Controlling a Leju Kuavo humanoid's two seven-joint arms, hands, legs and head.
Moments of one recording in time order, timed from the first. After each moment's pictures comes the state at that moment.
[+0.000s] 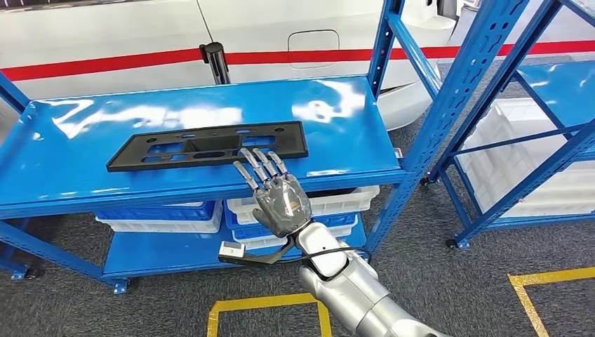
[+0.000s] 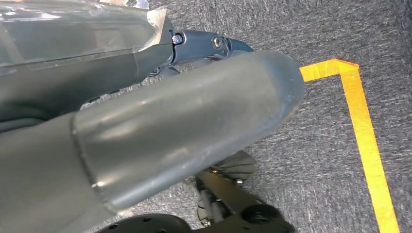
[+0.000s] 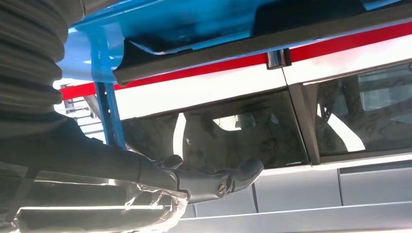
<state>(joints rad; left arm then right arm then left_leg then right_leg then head) -0.11 -0.06 0.23 -0.20 -0.26 0.15 -0.35 -0.55 0.17 0.73 -0.94 1.34 -0.61 -0.04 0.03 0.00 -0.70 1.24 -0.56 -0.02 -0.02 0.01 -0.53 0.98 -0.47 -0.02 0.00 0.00</state>
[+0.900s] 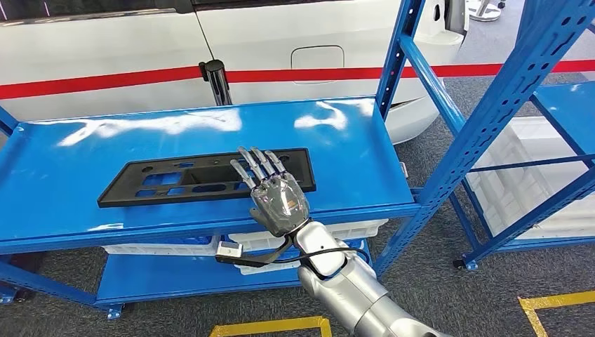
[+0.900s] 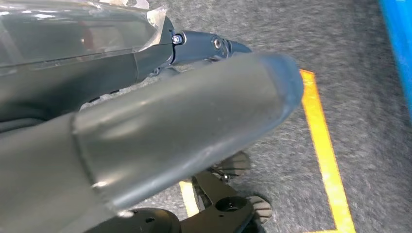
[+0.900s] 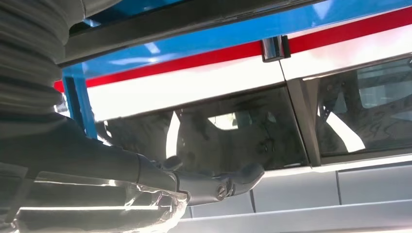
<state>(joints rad) -0.12 -0.06 0.23 -0.20 -0.28 0.15 -0.35 -0.54 0.18 0.73 -0.94 1.32 -0.61 -0.05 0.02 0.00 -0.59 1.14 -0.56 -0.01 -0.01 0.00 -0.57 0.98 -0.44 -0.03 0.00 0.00</state>
